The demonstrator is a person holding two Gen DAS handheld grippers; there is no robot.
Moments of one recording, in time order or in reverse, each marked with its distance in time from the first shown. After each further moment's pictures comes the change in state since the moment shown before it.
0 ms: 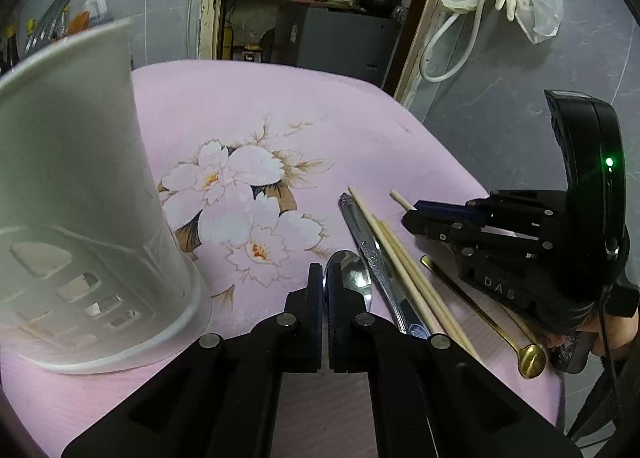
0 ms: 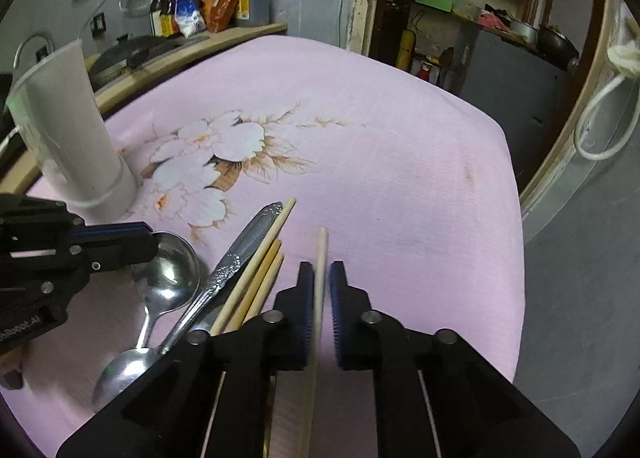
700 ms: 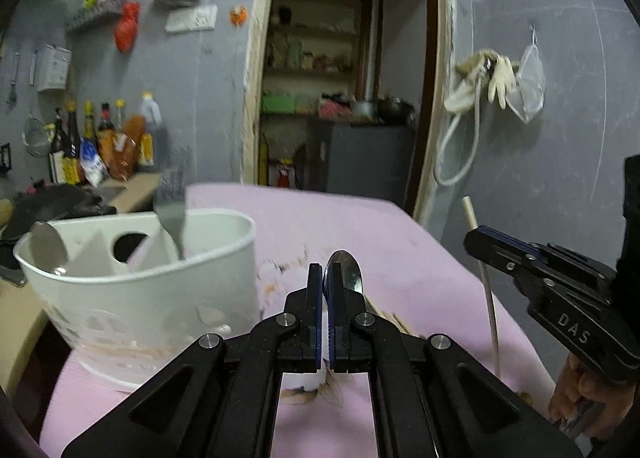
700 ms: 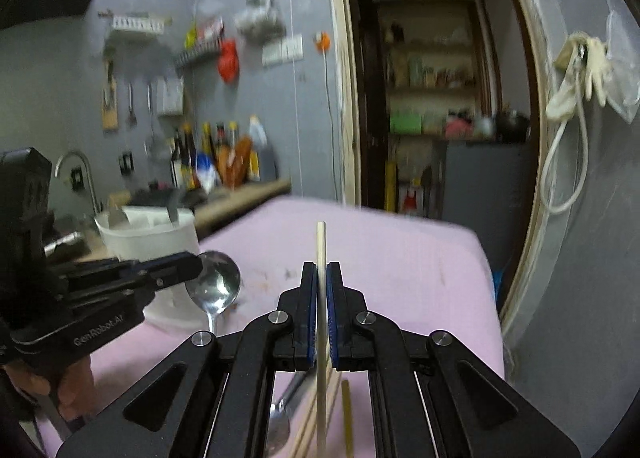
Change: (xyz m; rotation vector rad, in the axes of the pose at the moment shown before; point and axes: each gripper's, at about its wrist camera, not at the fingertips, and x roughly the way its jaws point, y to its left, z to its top) left arm -0.076 -0.018 -0.013 0.027 -0.449 0.154; right arm -0.113 0.037 -0.023 0.113 -0.593 -0.002
